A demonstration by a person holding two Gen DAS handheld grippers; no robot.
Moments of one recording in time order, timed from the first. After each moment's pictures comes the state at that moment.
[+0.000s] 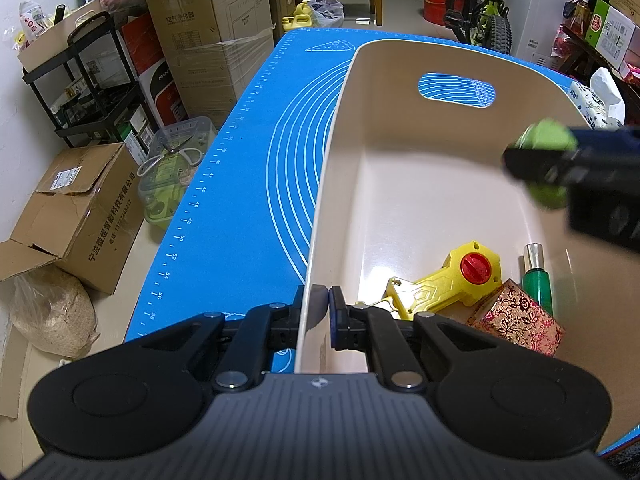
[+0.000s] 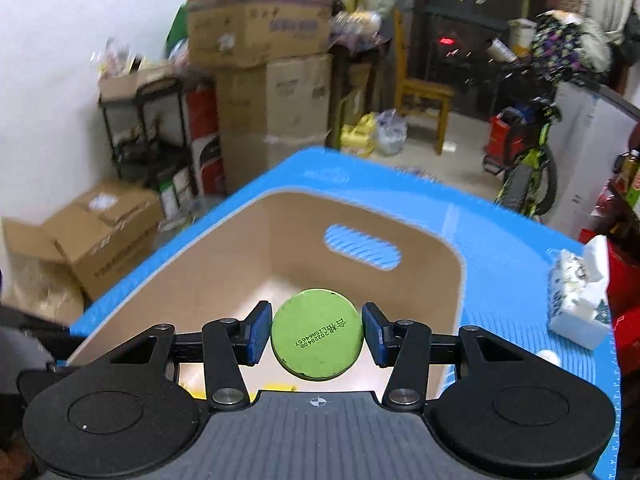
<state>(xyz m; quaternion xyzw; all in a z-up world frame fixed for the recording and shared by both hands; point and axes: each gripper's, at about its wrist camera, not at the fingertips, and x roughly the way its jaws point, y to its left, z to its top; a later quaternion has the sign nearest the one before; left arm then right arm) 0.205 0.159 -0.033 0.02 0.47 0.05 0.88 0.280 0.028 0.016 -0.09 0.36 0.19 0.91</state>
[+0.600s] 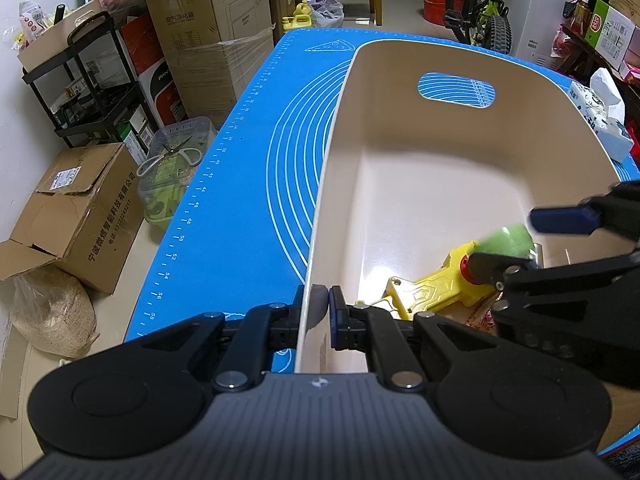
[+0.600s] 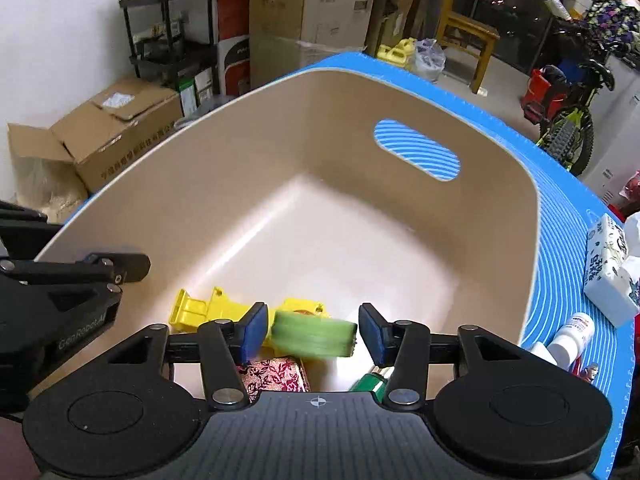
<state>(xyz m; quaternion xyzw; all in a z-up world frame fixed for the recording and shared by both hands) 0.206 0.159 -0.033 0.02 0.47 0.05 0.88 0.280 0.051 -0.022 -0.15 0.44 0.21 0.86</state>
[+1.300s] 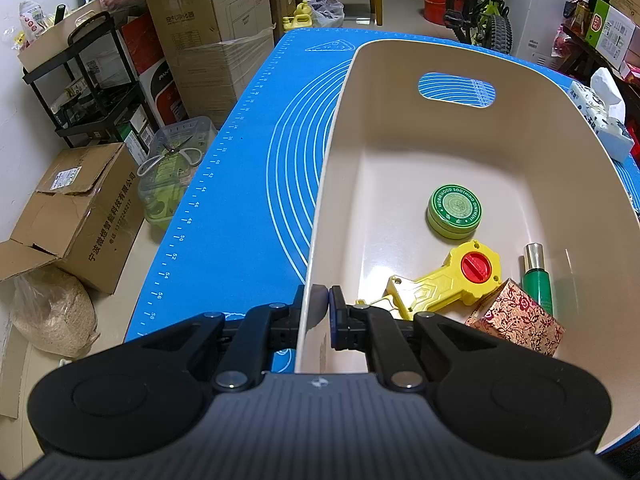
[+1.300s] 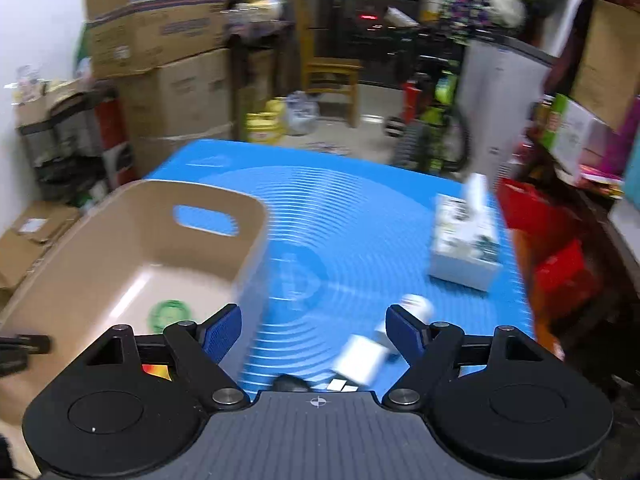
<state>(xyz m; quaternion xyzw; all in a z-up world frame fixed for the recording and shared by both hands) 0.206 0.160 -0.033 0.02 0.47 0.05 0.88 0.278 -0.115 0.020 -0.04 0.37 0.05 0.93</state>
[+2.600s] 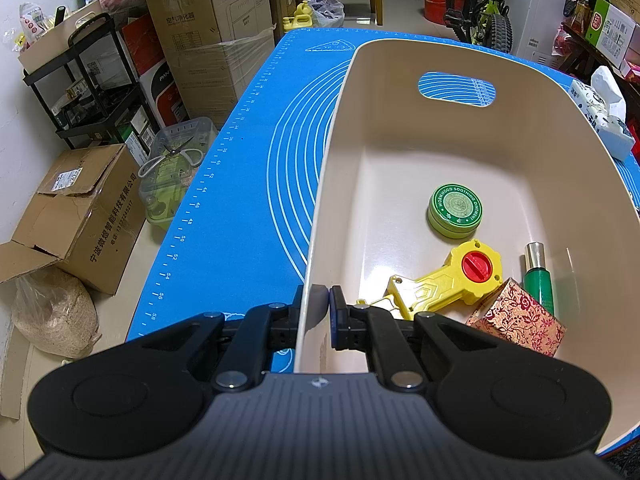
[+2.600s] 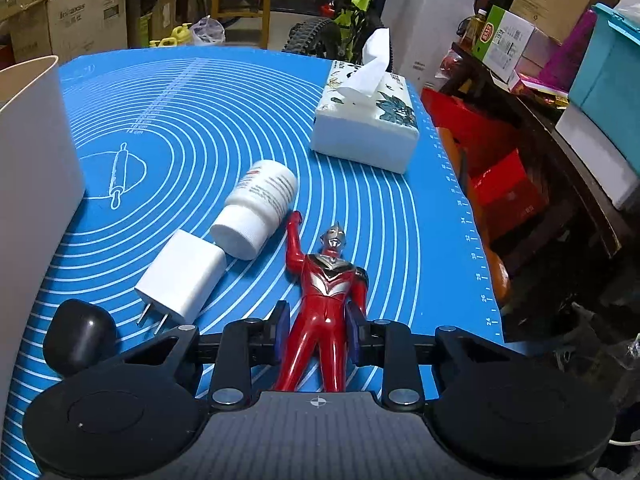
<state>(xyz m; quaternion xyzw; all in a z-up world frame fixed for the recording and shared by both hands) 0.205 0.160 -0.034 0.02 0.47 0.05 0.88 0.319 -0.178 -0.090 -0.06 0.45 -0.06 0.89</state>
